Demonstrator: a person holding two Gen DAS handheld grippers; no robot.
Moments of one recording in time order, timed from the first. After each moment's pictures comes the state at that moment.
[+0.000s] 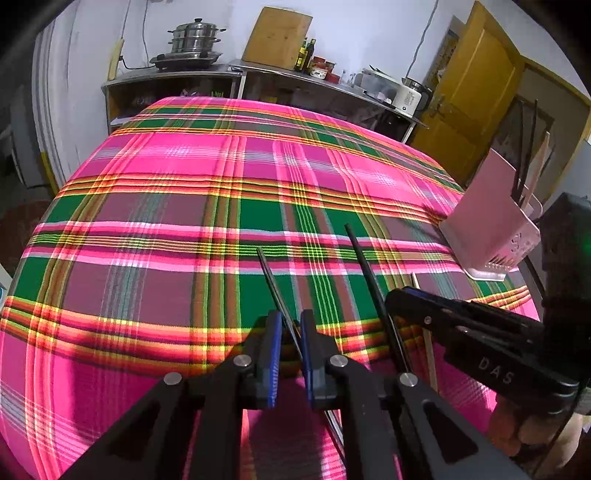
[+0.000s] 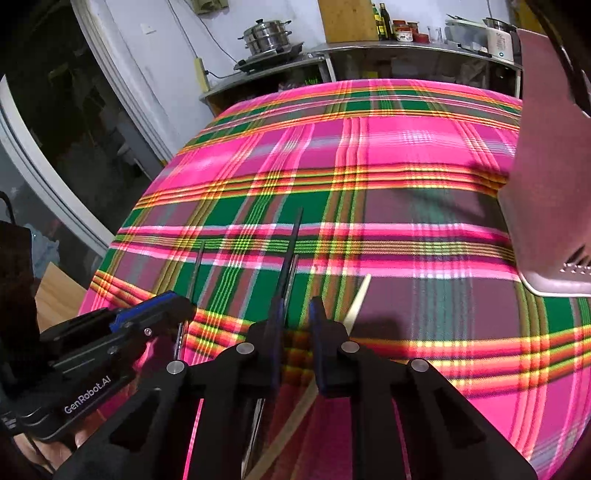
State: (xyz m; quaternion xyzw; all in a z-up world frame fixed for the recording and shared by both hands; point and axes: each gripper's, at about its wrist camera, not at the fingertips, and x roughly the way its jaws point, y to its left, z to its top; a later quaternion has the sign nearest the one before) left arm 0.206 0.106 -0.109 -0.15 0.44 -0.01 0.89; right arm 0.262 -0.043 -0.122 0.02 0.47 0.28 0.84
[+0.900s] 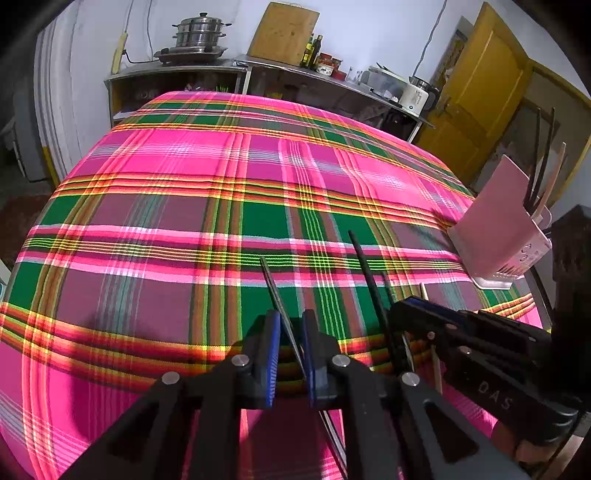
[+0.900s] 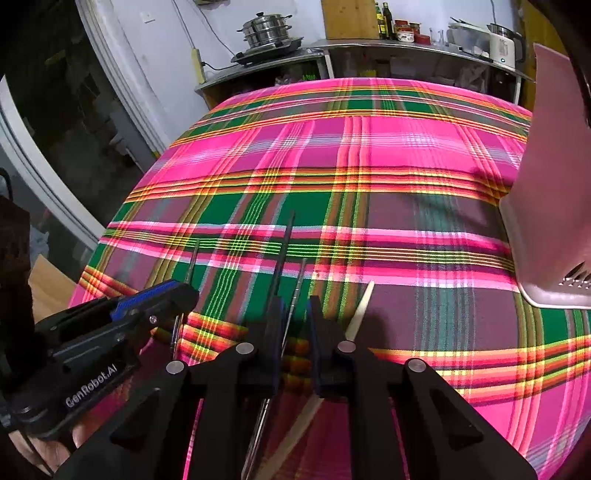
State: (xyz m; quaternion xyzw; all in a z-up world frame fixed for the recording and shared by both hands) left arm 0.220 0.110 -0.113 -0.15 0.45 -0.01 0.88; right arm 0.265 -0.035 -0.122 0.00 0.48 0.27 0.84
